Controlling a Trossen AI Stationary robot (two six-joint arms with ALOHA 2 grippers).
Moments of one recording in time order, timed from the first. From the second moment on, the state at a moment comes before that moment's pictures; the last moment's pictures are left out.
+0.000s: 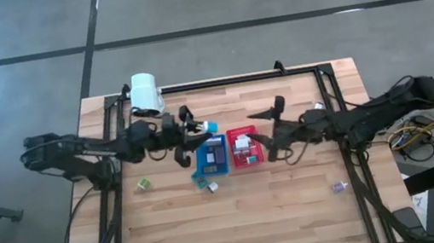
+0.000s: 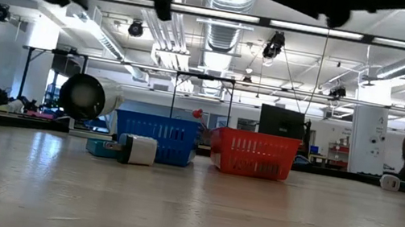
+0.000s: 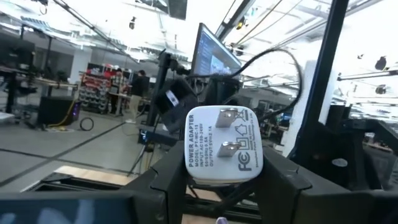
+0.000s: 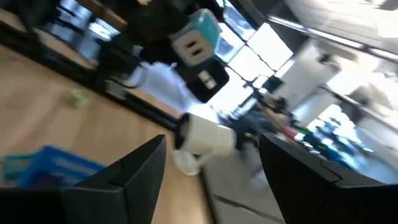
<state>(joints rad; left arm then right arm) 0.13 1.34 0.54 1.09 0.19 -0.27 0.13 1.15 0.62 0.51 0.41 -0.64</state>
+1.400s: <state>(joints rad) 0.10 1.72 0.80 1.22 0.15 -0.44 0.16 1.35 0.70 0.76 0.55 -0.83</state>
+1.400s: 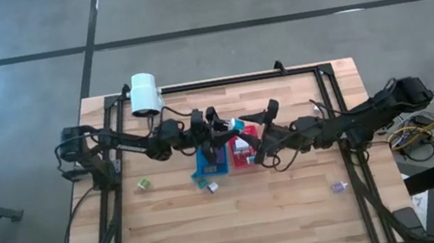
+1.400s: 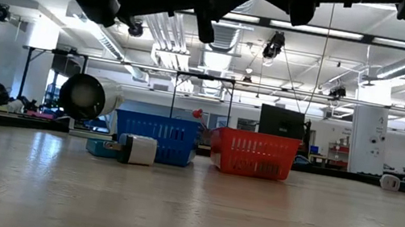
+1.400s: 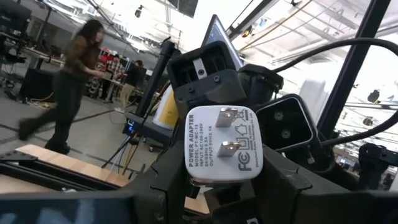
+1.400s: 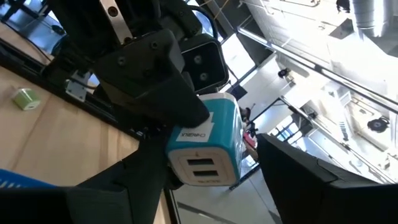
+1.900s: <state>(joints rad) 0.10 1.72 0.80 1.18 0.15 -0.43 0.17 1.37 0.70 0.76 0.56 -0.88</state>
